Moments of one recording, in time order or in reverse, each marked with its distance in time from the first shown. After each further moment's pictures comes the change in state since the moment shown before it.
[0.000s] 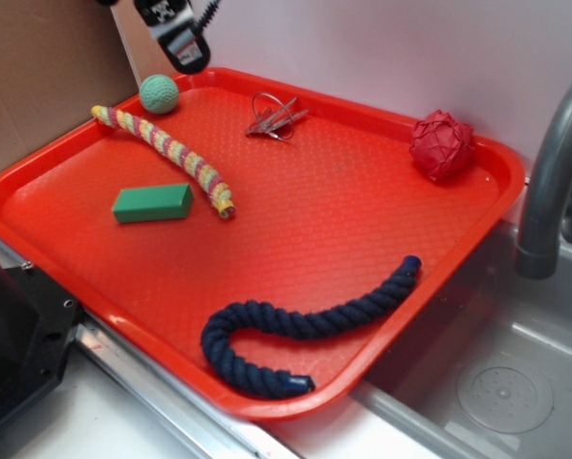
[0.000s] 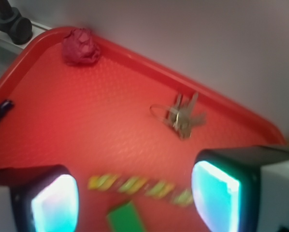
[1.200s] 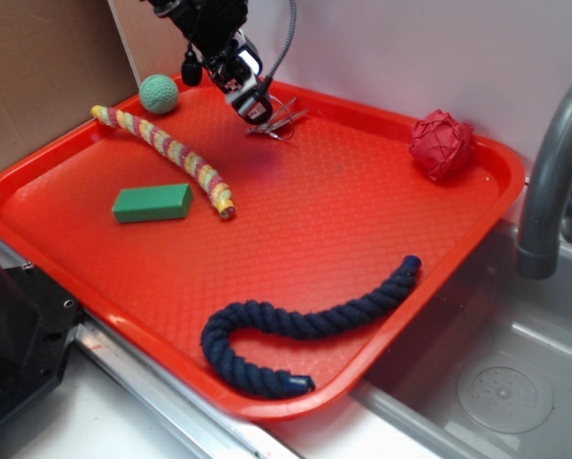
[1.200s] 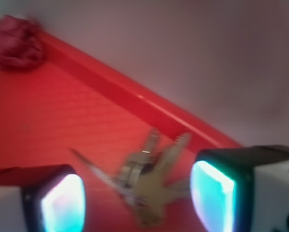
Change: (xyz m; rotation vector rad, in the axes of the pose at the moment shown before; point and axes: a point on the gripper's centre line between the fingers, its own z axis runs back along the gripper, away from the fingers) arm 0.013 0.042 -0.098 -0.003 -0.145 -0.129
